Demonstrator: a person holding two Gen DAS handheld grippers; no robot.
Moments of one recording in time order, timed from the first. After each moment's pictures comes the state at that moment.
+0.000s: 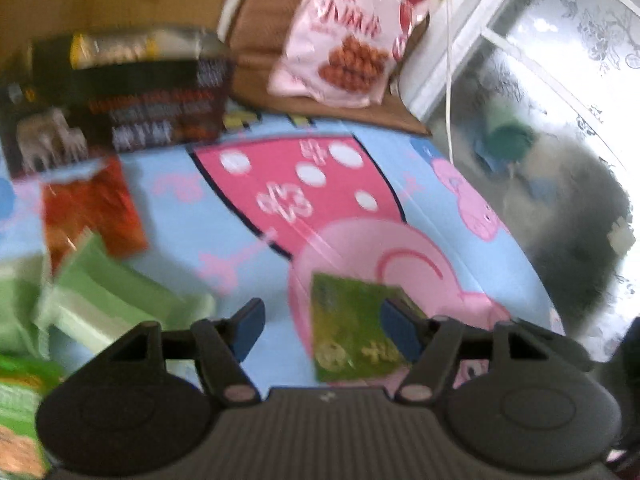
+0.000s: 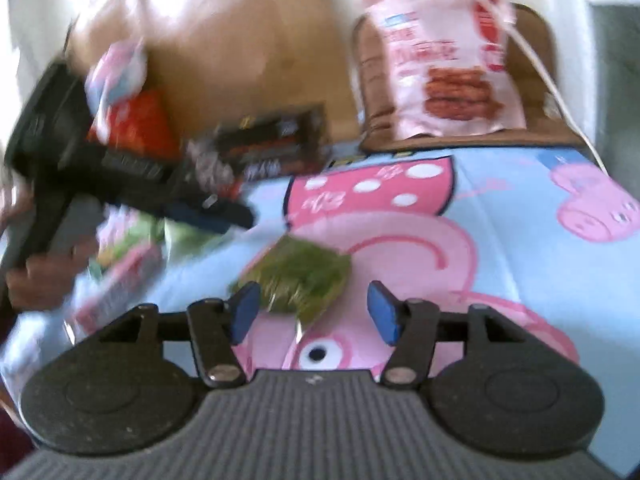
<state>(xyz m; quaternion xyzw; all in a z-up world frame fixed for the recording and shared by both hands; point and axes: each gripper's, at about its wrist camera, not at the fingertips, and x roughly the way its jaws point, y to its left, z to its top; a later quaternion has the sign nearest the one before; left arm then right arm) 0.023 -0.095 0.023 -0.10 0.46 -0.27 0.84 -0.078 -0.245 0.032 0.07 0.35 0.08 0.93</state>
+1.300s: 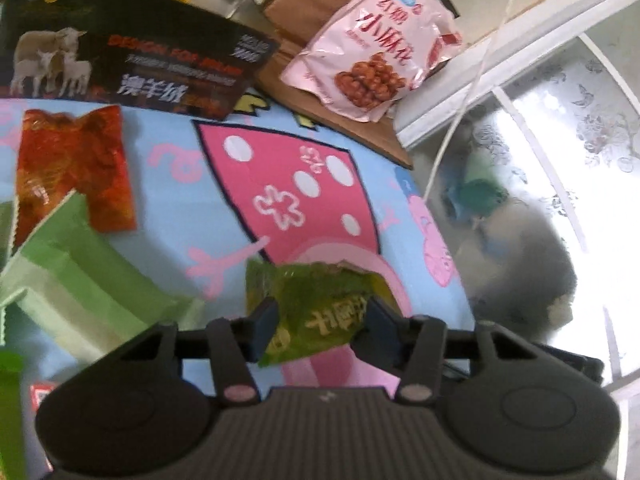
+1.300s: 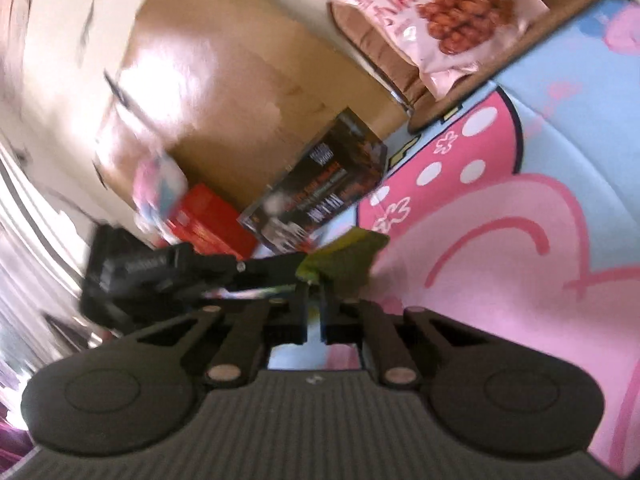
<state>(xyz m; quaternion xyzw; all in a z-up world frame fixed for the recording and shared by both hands) 0.053 -0.060 0.014 -0.25 0.47 -0.29 0.79 -0.037 -0.274 0.020 0.36 0.32 0.16 0.86</state>
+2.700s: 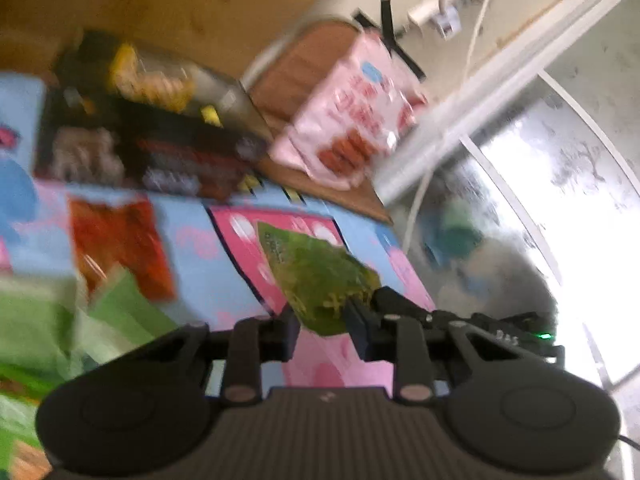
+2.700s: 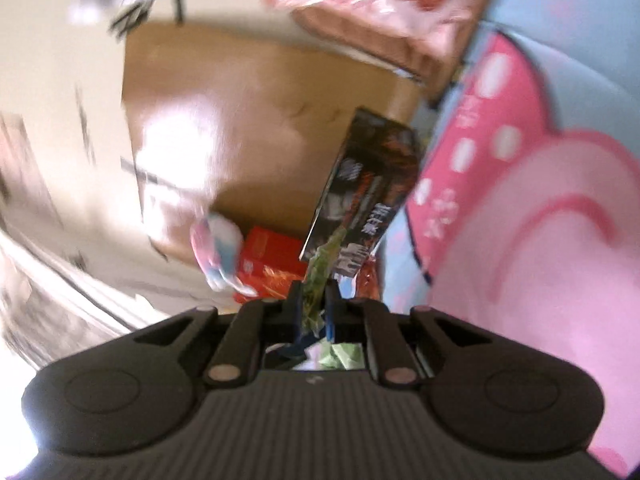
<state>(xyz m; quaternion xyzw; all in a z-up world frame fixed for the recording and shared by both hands) 0.041 -0.009 0.055 -0.25 0.38 -0.30 0.84 -0.002 -0.303 0.013 0.53 0.30 0.21 0.77</state>
